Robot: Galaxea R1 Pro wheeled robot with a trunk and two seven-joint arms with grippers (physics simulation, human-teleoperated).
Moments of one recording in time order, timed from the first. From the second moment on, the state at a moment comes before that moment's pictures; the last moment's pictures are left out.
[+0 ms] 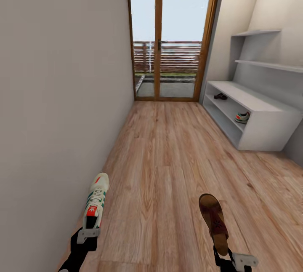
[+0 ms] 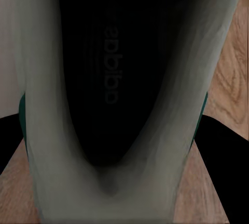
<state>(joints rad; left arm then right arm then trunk) -0.35 0.03 0.20 -0.41 -0.12 -0.46 -0.09 -0.21 -0.05 -0.34 -0.41 0.15 -0.62 0.11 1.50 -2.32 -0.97</state>
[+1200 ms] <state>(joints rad) -0.35 0.03 0.20 -0.40 -0.12 -0.46 -0.09 -0.21 -0.05 -0.34 -0.41 0.15 -0.62 0.11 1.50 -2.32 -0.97</state>
